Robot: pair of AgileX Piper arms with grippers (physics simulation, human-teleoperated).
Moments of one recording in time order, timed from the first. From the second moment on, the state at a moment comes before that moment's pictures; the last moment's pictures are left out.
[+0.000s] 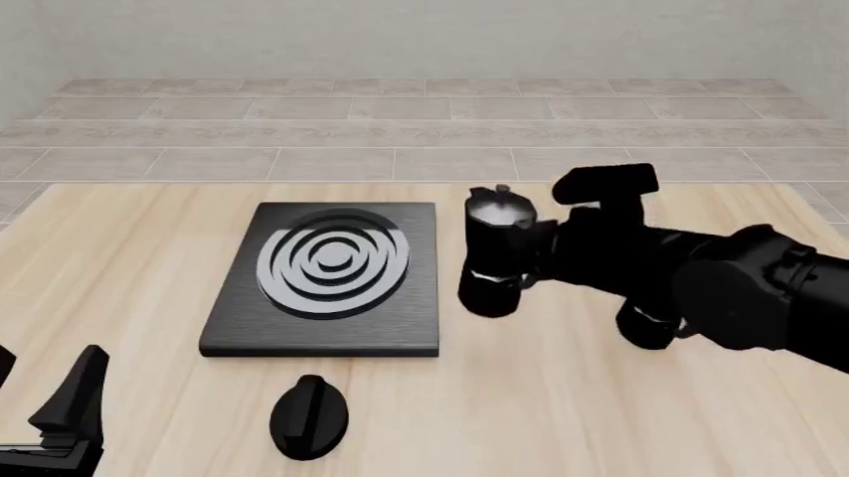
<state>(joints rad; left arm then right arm) 0.00 0.01 0.00 0.00 0.00 0.53 1.29 -0.80 0.13 0.23</state>
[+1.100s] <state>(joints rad) 0.00 0.01 0.00 -0.01 0.00 0.66 1.65 -1.13 -0.14 -0.10</state>
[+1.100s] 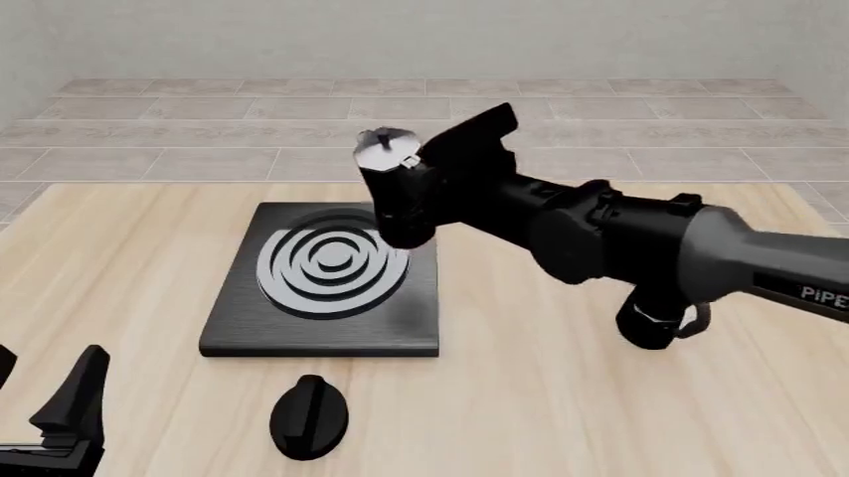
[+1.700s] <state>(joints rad) 0.00 0.01 0.00 -0.01 0.00 0.74 1.87 -1.36 -0.23 -0.04</state>
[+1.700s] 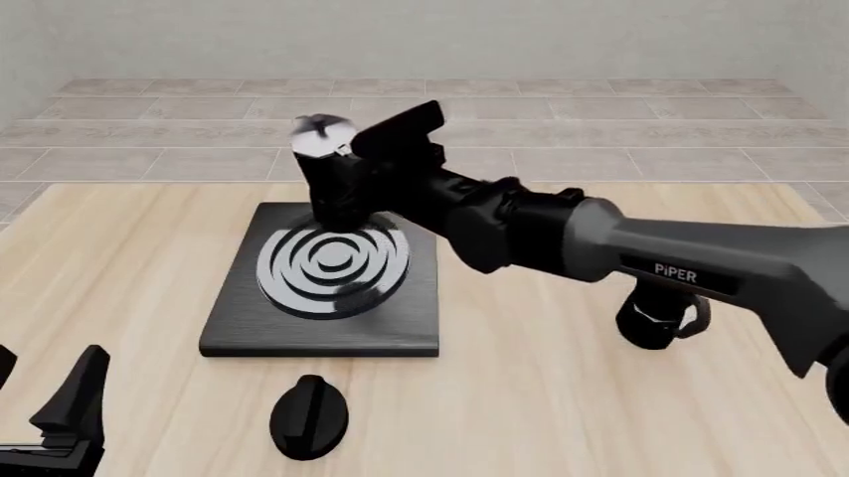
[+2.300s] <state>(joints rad) 0.00 0.02 0.00 -0.02 0.00 0.80 1.99 -1.46 -0.29 0.01</state>
